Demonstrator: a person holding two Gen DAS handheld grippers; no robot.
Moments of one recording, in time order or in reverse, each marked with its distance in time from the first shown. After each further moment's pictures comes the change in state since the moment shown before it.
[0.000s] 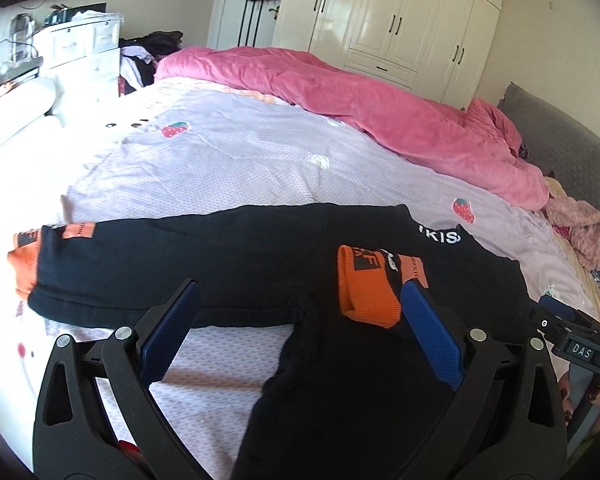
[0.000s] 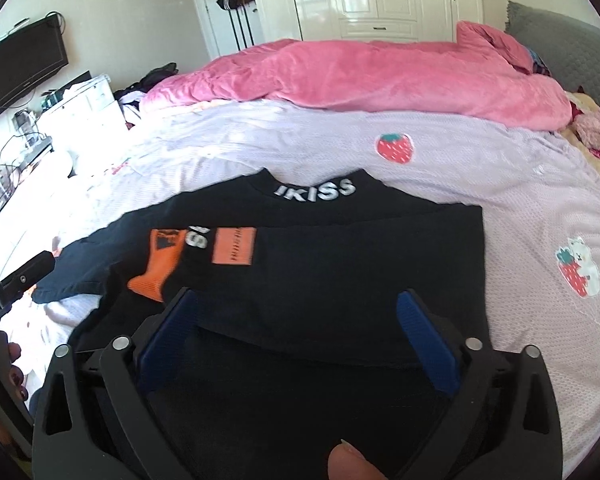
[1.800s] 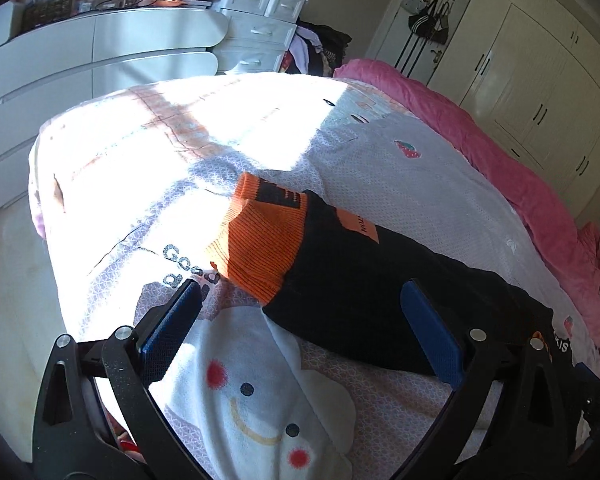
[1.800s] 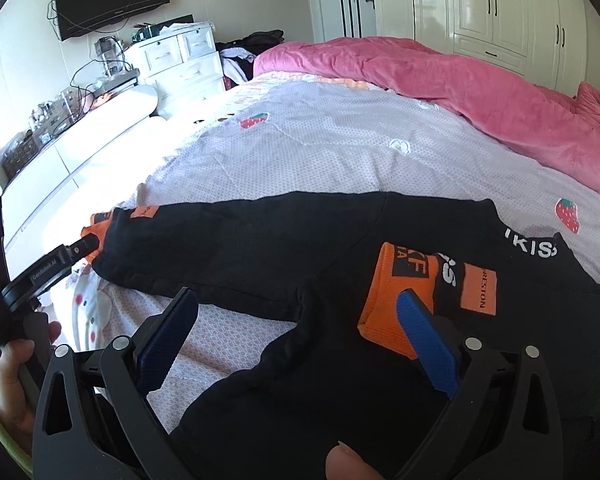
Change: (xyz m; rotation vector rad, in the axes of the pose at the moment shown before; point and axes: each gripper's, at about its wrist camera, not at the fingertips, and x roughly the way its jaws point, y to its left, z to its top) left arm -0.015 0.227 -0.036 -0.458 -0.079 0.307; right arm 0.059 0.199 0.008 -0.267 0.060 0.199
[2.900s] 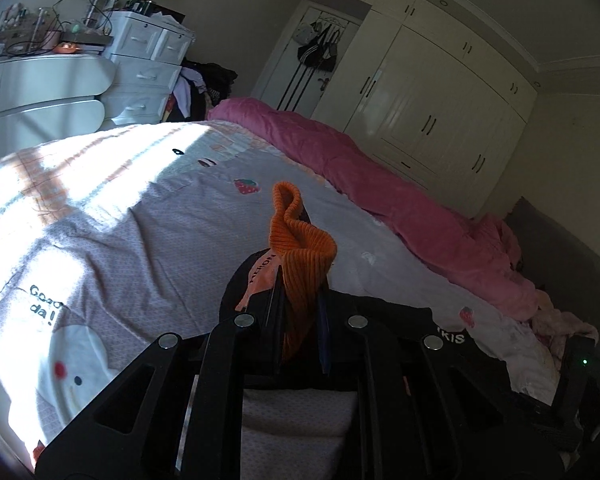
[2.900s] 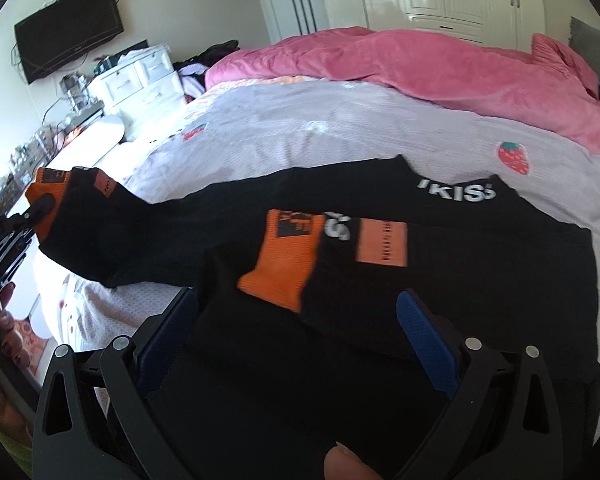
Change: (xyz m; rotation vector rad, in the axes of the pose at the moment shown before) left arm -0.072 -0.122 -0.011 0.151 -0.135 -0.409; right arm -0.041 -0.096 -0.037 0.174 -0.026 -0.042
